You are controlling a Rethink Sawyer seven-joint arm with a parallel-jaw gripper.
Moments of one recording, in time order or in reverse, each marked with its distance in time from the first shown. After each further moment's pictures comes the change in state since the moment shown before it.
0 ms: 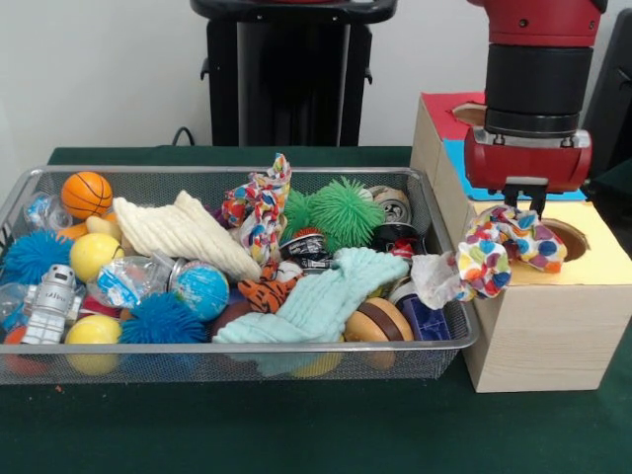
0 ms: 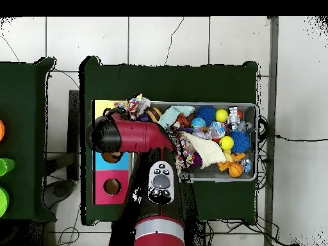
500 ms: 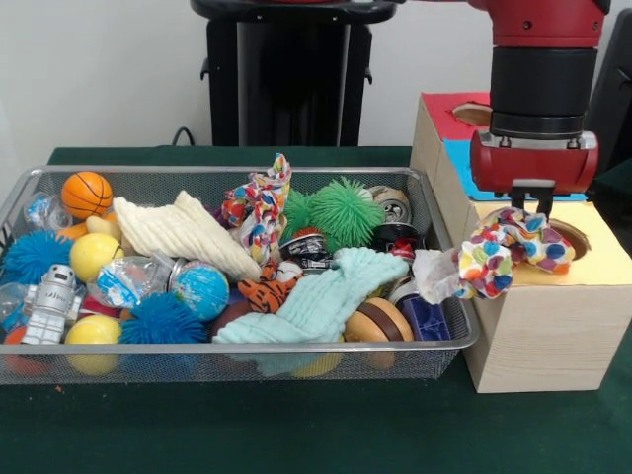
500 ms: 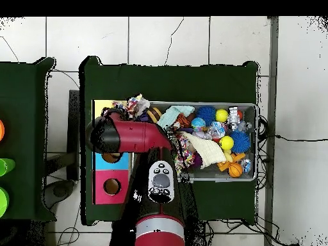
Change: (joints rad) arm -0.005 0.000 0.018 0.009 0.001 -0.035 0.000
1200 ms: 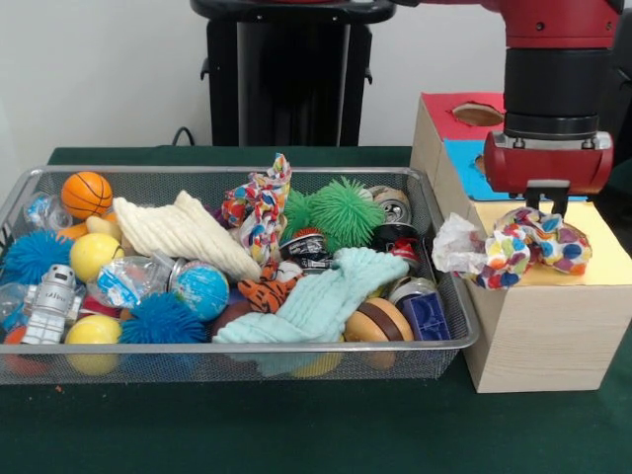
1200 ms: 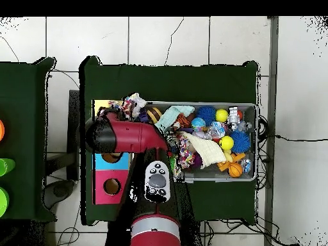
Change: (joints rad) arm 0.016 0.005 0.000 0.002 0.042 -0.007 0.000
